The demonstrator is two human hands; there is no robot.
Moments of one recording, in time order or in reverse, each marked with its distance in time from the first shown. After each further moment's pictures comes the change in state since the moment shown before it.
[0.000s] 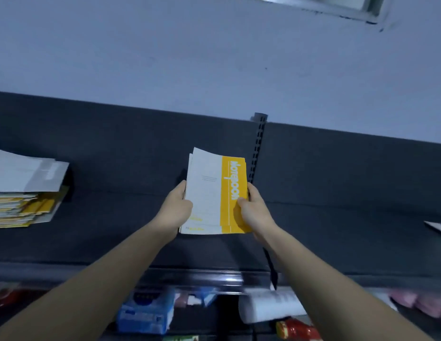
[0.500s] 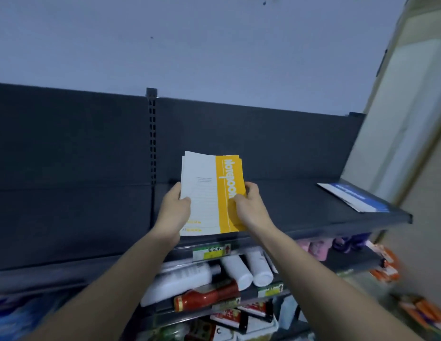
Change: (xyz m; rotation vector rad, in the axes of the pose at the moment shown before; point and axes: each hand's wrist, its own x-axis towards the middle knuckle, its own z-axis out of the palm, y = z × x) left_hand -0.032 0.003 0.265 -0.077 -0.063 -0.014; right_hand -0.046 0.085 -0.237 -0.071 0.240 0.093
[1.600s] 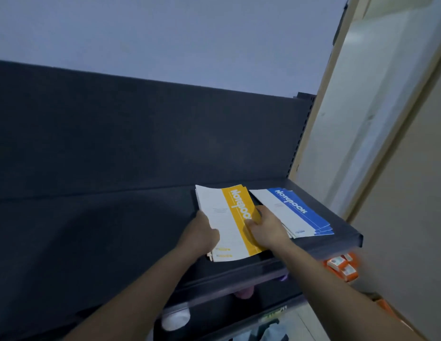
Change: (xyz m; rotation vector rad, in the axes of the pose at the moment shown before) left_hand 0.132 -0.066 0.376 0.638 -0.346 -0.176; right_hand 0.216 0.180 -0.293 -0.601 0.020 0.217
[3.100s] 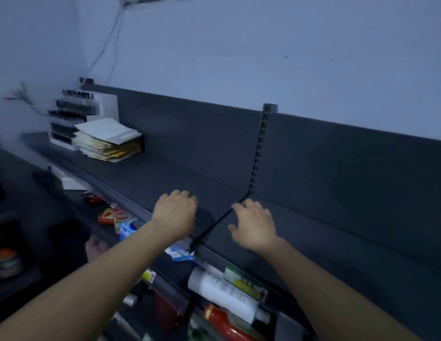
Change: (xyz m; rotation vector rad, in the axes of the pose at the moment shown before) left_hand -0.274 -0.197 -0.278 1.074 0.682 -0.576; right_hand -0.187 -0.309 0.210 -0.400 -0.237 -1.297
